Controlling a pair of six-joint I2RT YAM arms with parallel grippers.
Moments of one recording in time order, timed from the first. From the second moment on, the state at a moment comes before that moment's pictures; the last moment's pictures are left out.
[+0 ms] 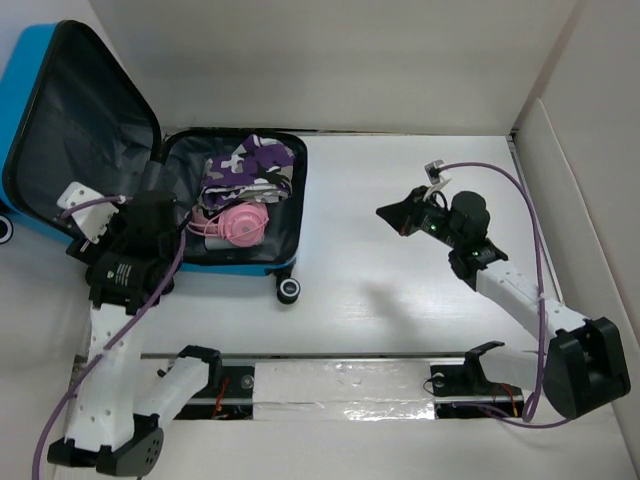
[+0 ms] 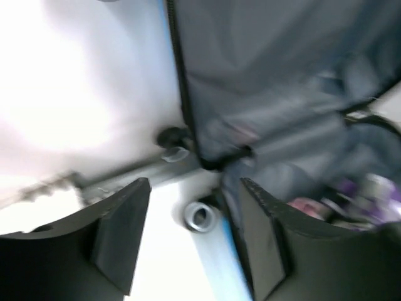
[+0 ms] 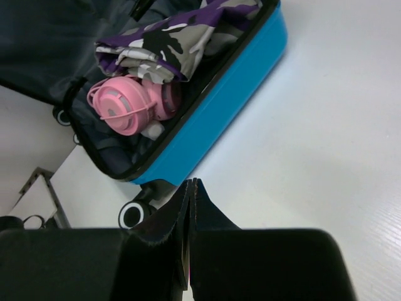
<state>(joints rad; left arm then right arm) -0.20 0.86 1.32 -1.13 -1.17 -0.81 0.35 1.17 0.70 0.38 -0.48 0.47</state>
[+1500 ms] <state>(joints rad) 0.35 1.35 1.45 -0.86 -1.12 -0.42 0.42 1.10 0.70 0.37 -0.54 0.43</state>
